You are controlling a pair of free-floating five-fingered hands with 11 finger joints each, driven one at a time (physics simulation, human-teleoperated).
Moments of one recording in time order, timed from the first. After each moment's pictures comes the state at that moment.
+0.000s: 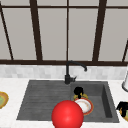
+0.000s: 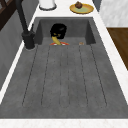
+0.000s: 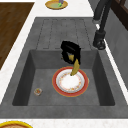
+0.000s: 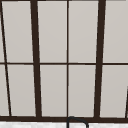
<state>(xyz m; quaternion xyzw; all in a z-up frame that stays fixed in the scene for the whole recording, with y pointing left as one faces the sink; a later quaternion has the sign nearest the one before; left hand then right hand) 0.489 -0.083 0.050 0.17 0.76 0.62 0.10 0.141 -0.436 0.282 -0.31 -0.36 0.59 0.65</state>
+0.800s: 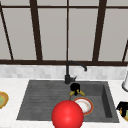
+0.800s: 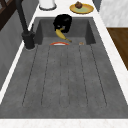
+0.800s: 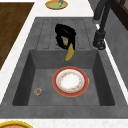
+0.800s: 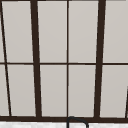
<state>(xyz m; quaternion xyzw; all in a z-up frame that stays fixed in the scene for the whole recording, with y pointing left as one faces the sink) 0.458 -0.045 0.133 0.19 0.75 0.63 0.08 0.141 -0.436 0.282 -0.31 -0.36 0.59 0.65</state>
